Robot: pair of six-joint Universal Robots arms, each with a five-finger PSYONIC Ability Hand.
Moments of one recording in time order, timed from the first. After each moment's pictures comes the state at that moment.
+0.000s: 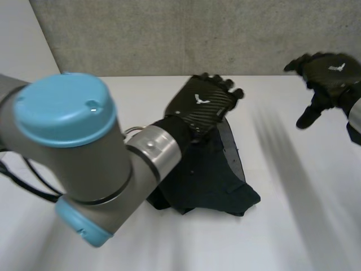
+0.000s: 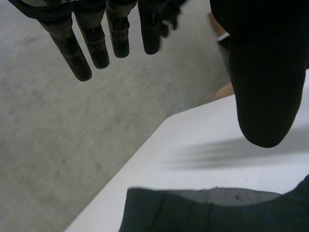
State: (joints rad) left arm 3.93 -1.95 -1.30 3.24 -1.43 3.44; right arm 1.73 -1.47 1.46 0.16 1.30 2.83; left_hand 0.27 0.27 0.27 0.27 0.08; right_hand 0.20 0.22 0.21 0.23 0.06
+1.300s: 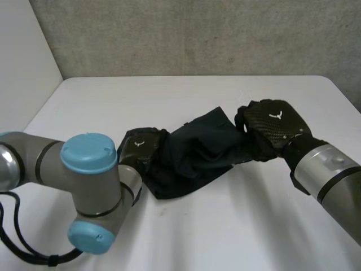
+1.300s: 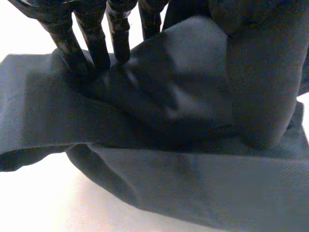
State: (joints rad) left arm 4.09 -2.15 -1.52 3.42 -1.67 3.03; right arm 1.95 -1.53 1.76 -0.10 1.28 2.96; left_hand 0.30 0.29 0.28 0.28 0.10; right_hand 0.97 1.17 1.16 1.19 0.98
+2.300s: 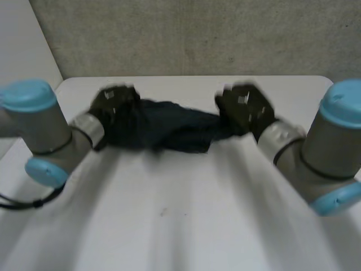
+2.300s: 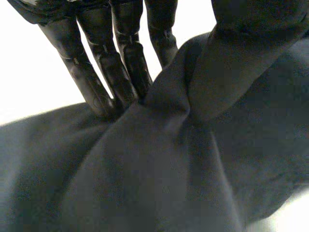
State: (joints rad) left arm 4.40 -2.18 -1.30 3.38 -1.29 3.14; right arm 2.03 -1.18 1.47 -0.22 1.31 2.76; left_hand 1.01 1.02 1.02 1.02 0.85; right_hand 0.98 1.17 1.19 1.19 0.98
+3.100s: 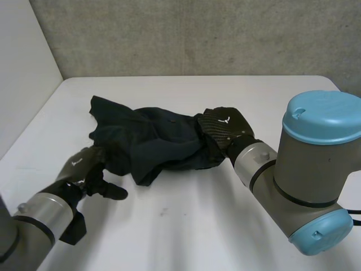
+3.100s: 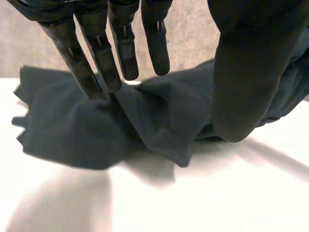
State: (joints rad) left arm 4.36 -1.55 -2.05 3.30 -1.48 2.84; right arm 2.22 -1.20 1.44 -0.04 1.51 3.02; left_hand 0.52 0.51 0.52 0.51 0.33; right_hand 0.98 1.17 1.19 1.19 0.98
